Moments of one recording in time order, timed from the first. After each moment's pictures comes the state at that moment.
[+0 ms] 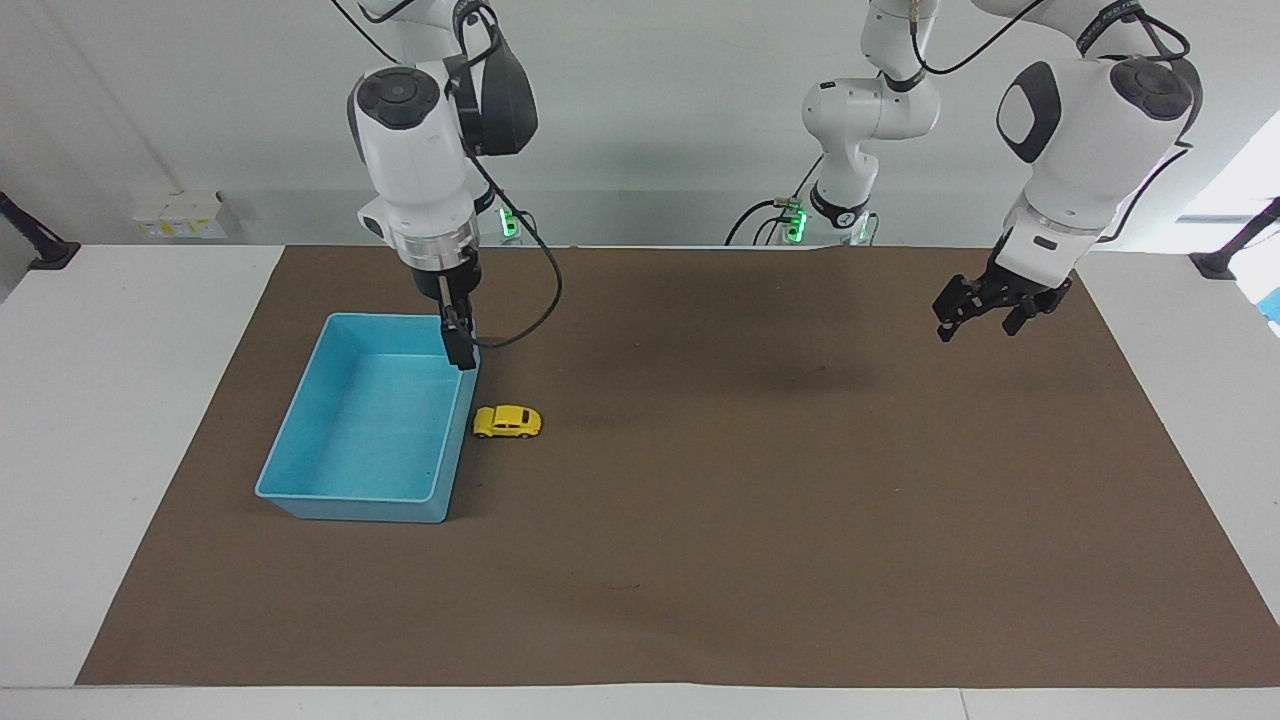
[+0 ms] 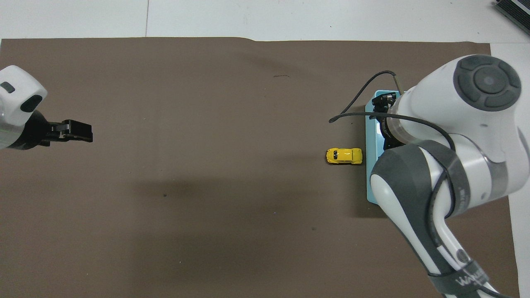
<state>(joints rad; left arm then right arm) -0.04 -0.04 0.00 -1.83 -0.02 1.82 -0.03 0.20 0.11 0.07 -1.73 -0.09 1.84 1.76</state>
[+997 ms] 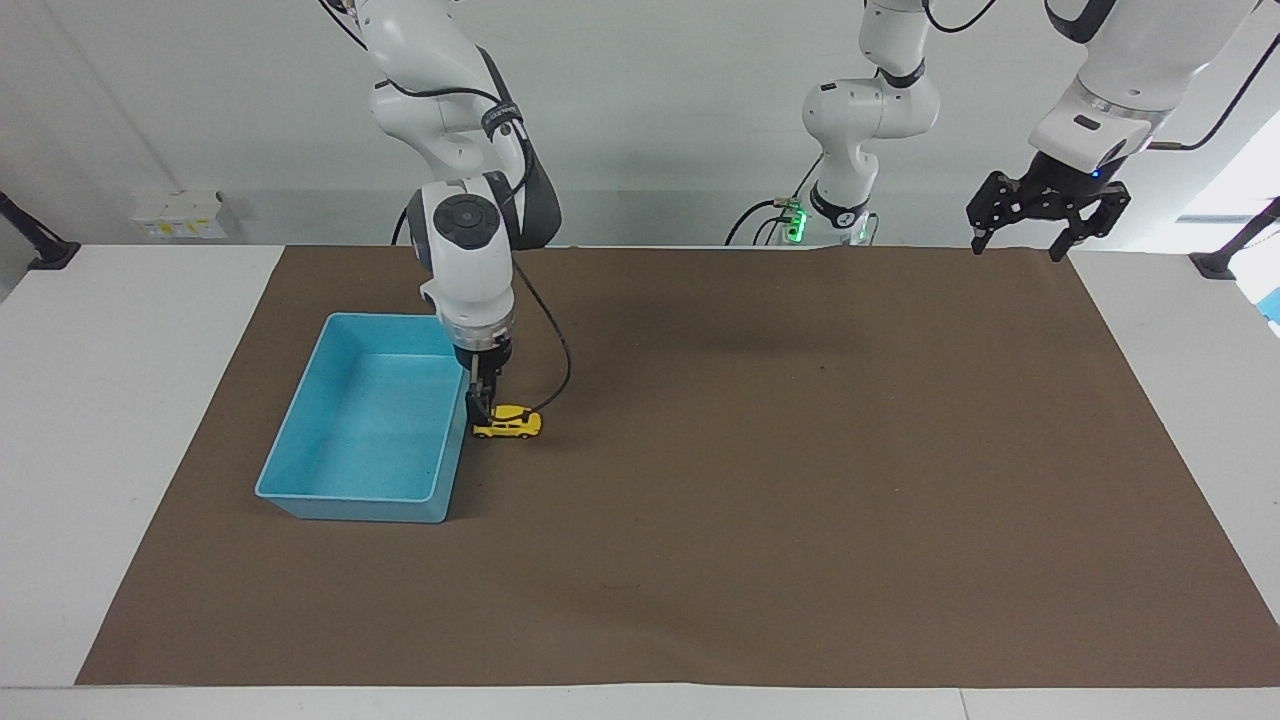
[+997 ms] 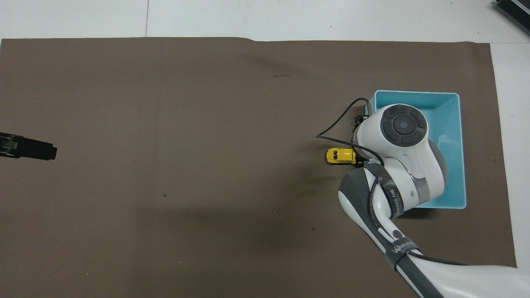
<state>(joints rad) 0.00 -0.10 -0.07 -1.62 -0.01 1.53 0.14 0.21 0.19 0.07 -2.01 -0.19 2.21 2.00</state>
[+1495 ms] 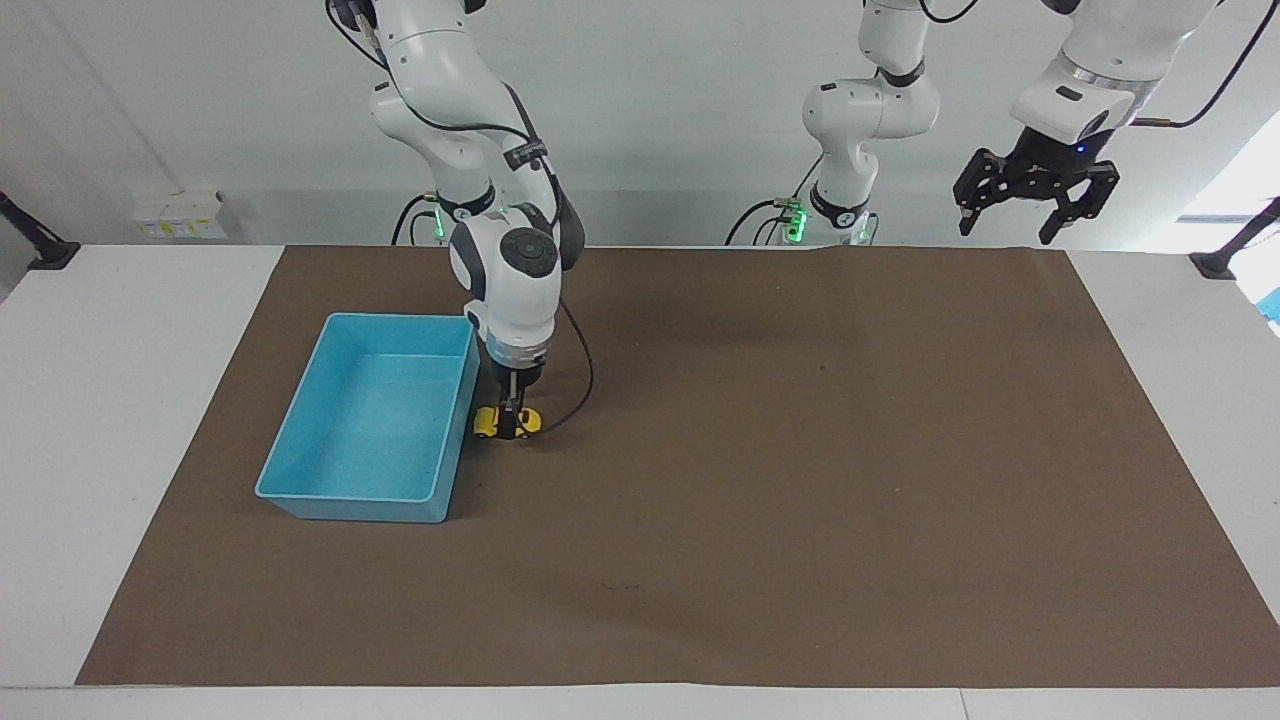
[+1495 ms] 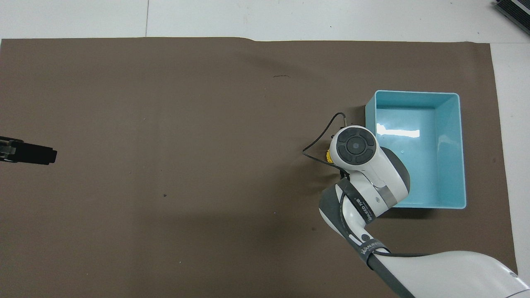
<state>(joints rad) 0.00 -0.12 -0.08 -1.61 -0.01 1.53 0.14 0.27 0.28 0.07 -2.05 -0.36 2.30 2.19</state>
